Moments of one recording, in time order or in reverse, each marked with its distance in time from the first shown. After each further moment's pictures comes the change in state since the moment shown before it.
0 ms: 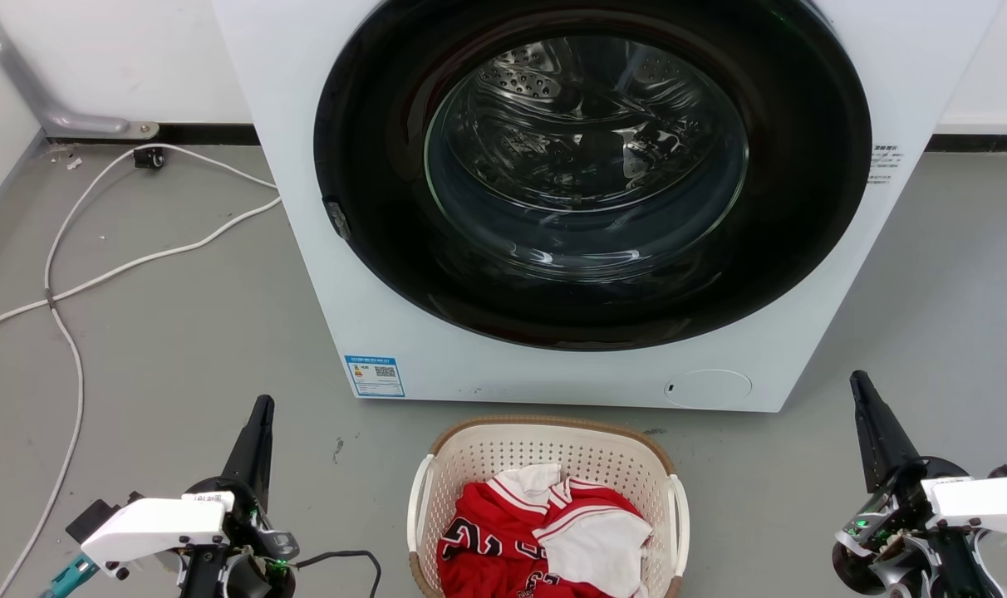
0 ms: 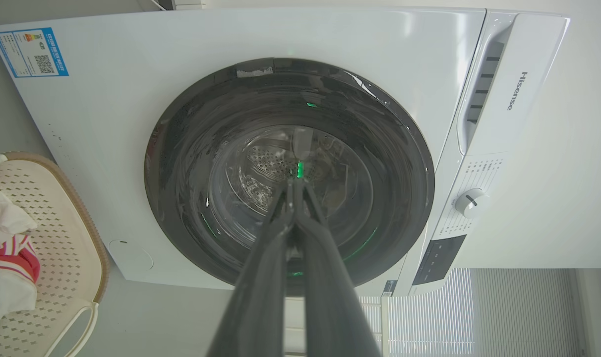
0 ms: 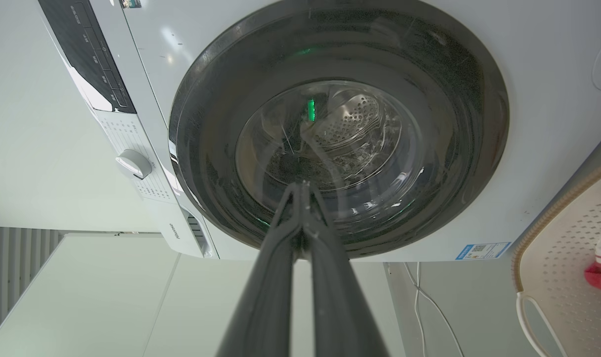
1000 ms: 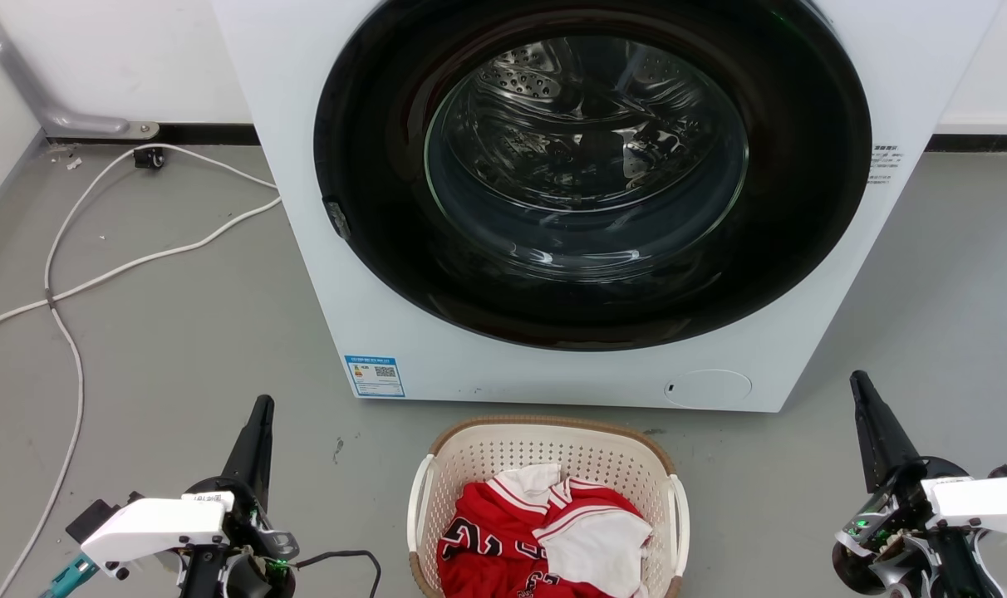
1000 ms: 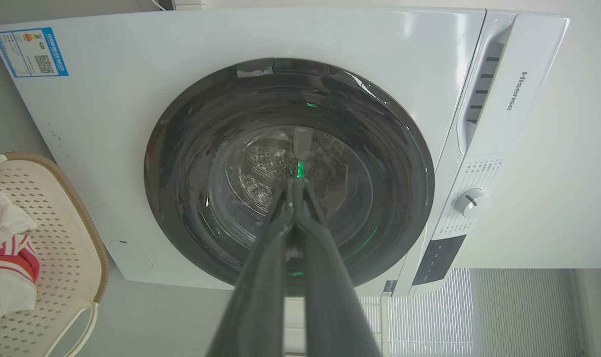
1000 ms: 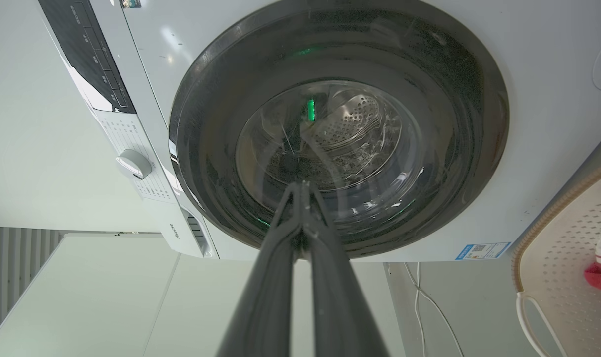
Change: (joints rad) left arm 0.000 -0.001 0.001 0.000 0.000 0.000 0.001; right arm 0.000 0.000 0.000 0.000 0.000 0.000 0.000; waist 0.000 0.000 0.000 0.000
